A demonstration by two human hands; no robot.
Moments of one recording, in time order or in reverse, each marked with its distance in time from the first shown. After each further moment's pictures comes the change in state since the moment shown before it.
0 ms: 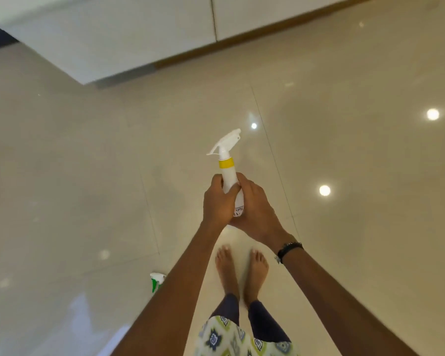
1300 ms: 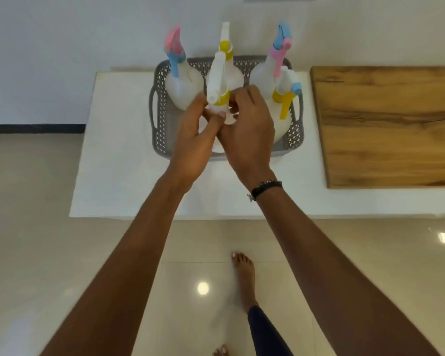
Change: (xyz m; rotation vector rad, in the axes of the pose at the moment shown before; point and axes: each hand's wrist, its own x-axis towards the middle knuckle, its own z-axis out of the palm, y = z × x) left_hand 0.469 0.394 -0.377 -0.333 0.179 0.592; right_hand 0.653 -0.425 -0.087 -0.108 0.599 -0.530
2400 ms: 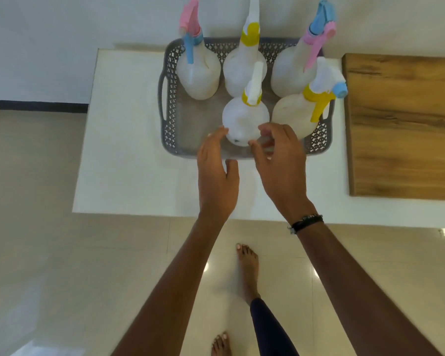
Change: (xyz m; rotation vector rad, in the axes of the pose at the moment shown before) left_hand -0.015 -0.073 0.026 0.303 0.258 -0.063; right_hand -0.022 0.046 -0.002 -0.073 -0.268 0.189
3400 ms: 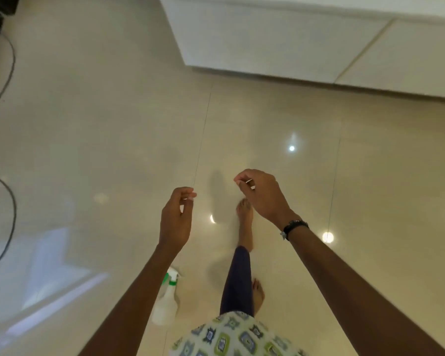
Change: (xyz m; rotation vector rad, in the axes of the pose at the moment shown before) left_hand -0.553 -0.204 -0.208 0.113 -0.051 -0.416; right_hand -0.555 0.037 0.027 0.088 -0.635 0.119
